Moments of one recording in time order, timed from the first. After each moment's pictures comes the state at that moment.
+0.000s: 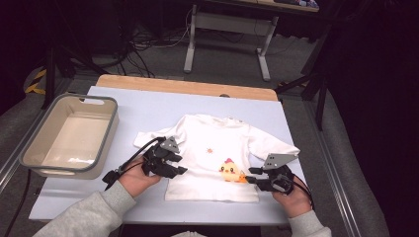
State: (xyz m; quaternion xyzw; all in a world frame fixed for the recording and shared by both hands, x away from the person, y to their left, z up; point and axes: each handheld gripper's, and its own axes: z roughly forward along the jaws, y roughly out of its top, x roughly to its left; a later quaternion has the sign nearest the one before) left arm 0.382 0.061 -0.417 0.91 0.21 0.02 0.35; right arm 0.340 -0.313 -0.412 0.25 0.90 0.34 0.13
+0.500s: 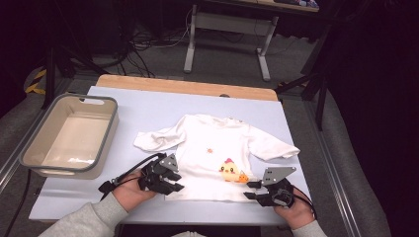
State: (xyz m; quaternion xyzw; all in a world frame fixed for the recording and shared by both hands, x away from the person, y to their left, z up) left arm 0.351 0.062 -0.432 0.93 0.16 -0.01 0.32; right arm 0.313 -0.310 -0.425 0.21 0.92 0.33 0.09
